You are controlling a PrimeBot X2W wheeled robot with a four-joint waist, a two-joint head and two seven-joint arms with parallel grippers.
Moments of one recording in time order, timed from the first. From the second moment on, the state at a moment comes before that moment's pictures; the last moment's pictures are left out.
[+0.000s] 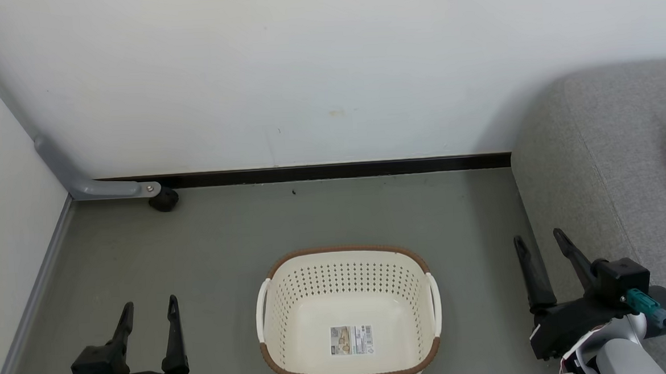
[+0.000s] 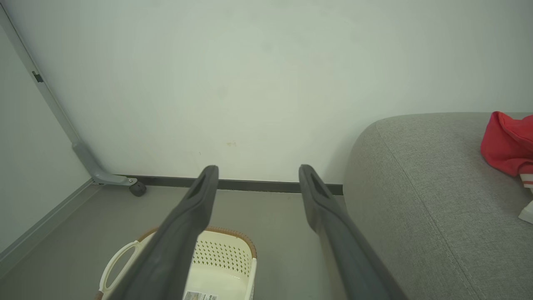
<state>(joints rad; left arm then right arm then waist) -0.11 0.25 -0.25 0.40 -0.49 0.10 -0.25 -0.23 -0.06 0.07 0.52 0.12 0.11 -0.25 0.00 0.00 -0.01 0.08</state>
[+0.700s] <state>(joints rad) -0.05 0.19 -0.23 0.42 -0.44 0.08 -0.25 -0.17 -0.05 0.09 0.57 0.13 0.11 -0.25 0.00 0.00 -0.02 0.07</state>
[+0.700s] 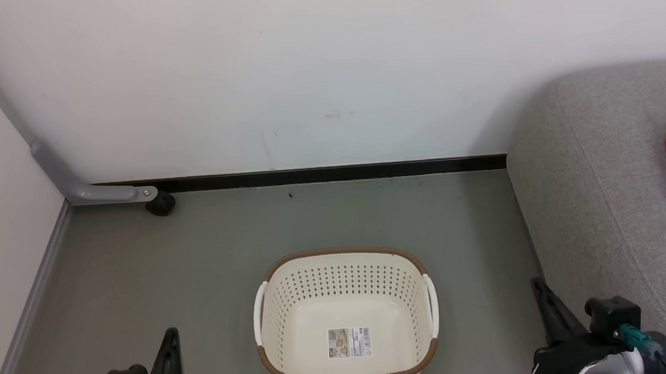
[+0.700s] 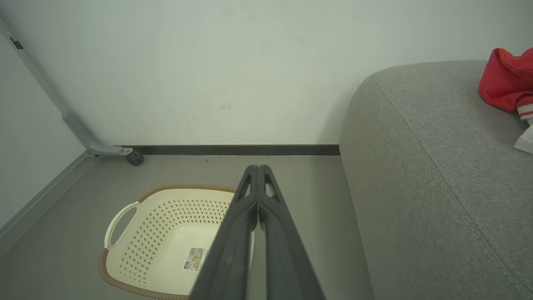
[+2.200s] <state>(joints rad) -0.05 0.12 -0.09 0.39 -0.95 -0.01 -0.07 -0.15 -0.05 -0.02 0.47 0.78 0.11 -0.08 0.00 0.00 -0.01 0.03</state>
